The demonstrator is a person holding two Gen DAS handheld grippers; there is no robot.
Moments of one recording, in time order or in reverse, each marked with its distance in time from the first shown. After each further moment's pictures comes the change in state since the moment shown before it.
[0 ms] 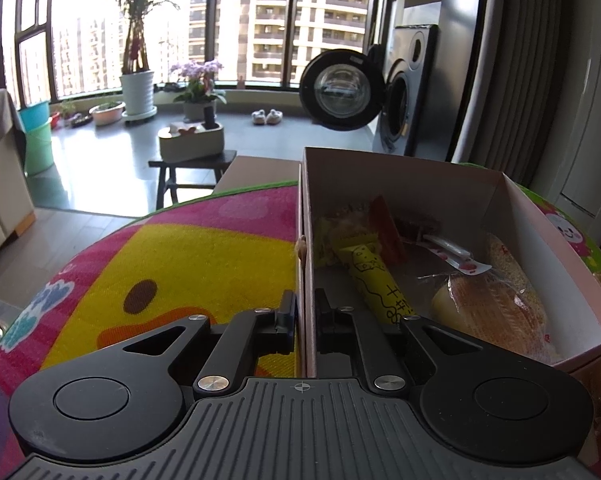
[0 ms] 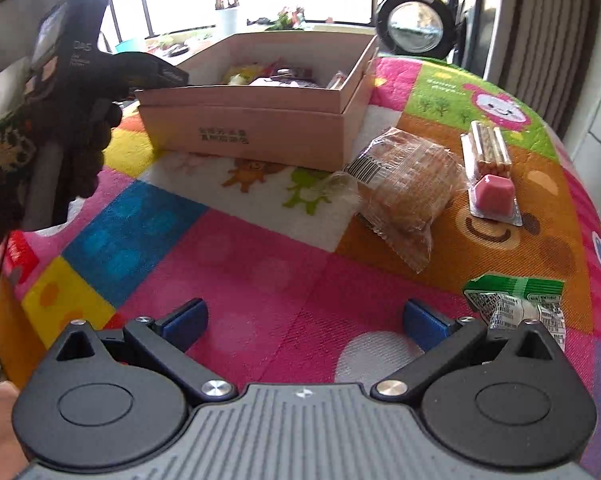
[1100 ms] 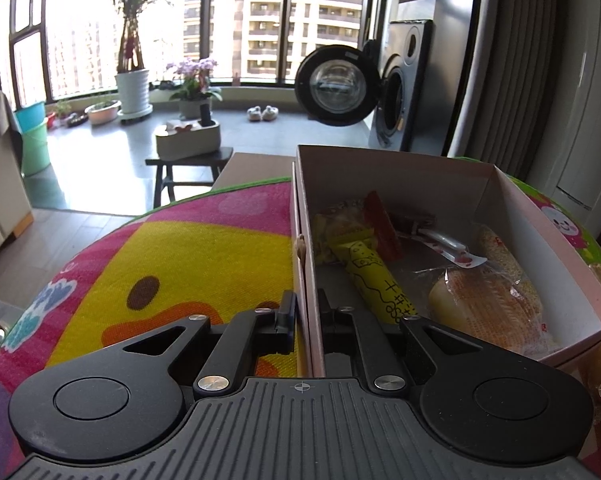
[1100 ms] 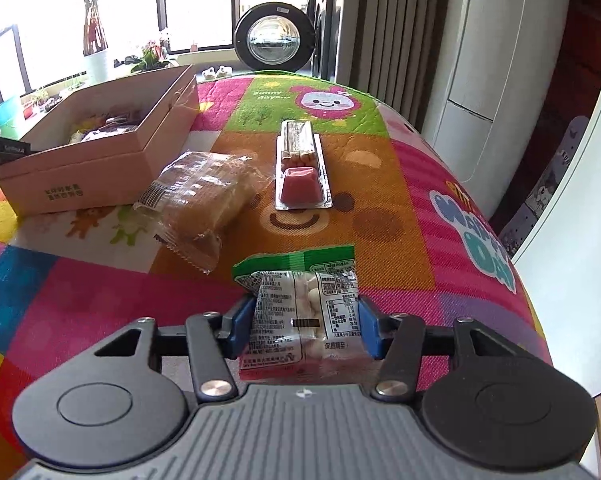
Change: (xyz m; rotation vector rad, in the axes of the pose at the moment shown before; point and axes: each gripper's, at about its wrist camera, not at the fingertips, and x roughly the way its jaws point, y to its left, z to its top) left arm -0.003 0.001 0.000 0.009 0.007 -0.011; right arm -0.028 -0.053 -0.019 0.217 -0.079 -0.354
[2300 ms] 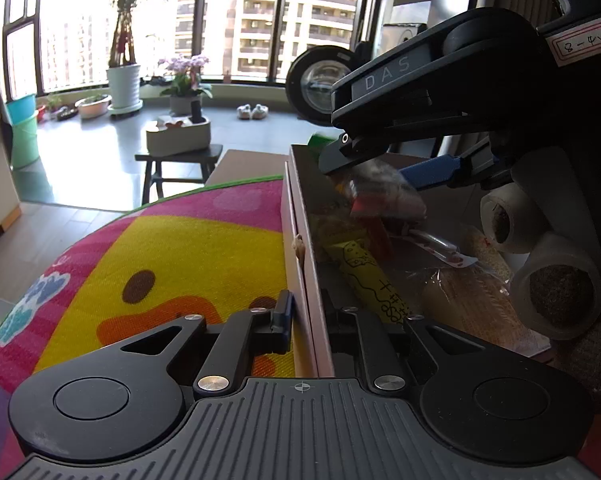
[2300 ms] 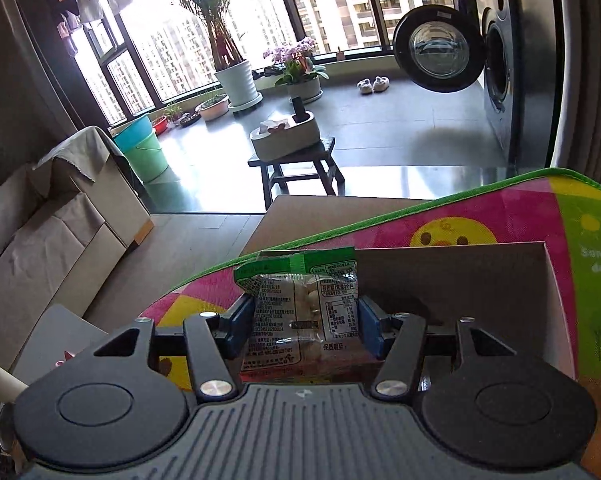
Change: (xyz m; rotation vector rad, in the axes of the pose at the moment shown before) left arm -0.002 0.004 0.000 -0.021 0.002 -0.045; right arm 0.134 0.207 0.223 -0.021 0.002 0.483
